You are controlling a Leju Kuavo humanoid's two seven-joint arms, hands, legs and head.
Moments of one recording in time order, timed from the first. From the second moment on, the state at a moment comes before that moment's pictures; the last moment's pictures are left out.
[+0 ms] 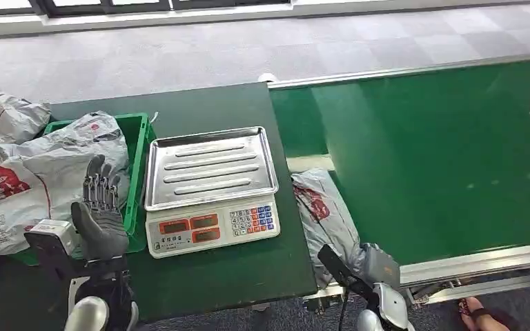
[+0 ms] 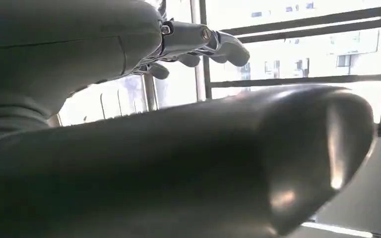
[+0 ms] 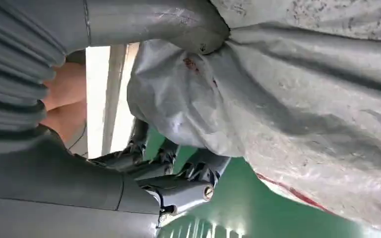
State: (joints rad) left arm 0.04 -0.15 -0.14 -1.70 0.04 0.21 -0.24; right arm -0.04 0.10 -0.03 -1.00 1.12 -0.15 0.19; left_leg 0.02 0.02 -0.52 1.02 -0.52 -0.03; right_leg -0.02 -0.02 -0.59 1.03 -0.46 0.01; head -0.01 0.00
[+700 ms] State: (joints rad) left arm 0.04 -0.16 -0.14 -1.70 0.04 0.21 -0.25; right arm 0.01 0.13 -0.05 -1.11 1.10 -0.23 0.10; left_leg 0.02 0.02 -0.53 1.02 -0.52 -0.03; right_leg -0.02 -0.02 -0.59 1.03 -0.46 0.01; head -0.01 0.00
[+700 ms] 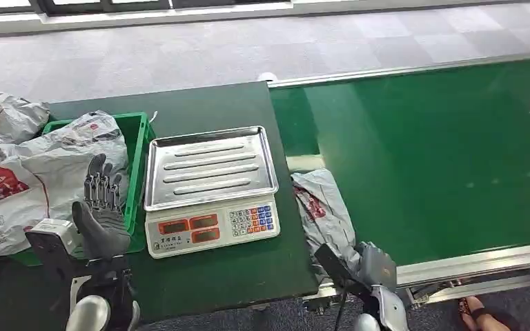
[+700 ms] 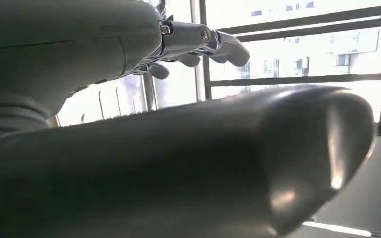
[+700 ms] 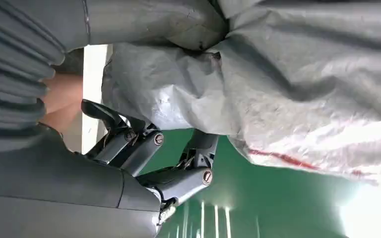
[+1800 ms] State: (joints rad) left arm 0.07 -0.19 -0.13 -1.71 0.04 0.18 -0.31; right arm -0.17 0.07 0.10 -1.64 1.49 -0.52 0.01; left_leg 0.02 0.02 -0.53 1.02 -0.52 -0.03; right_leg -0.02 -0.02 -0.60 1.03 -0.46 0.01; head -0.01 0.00
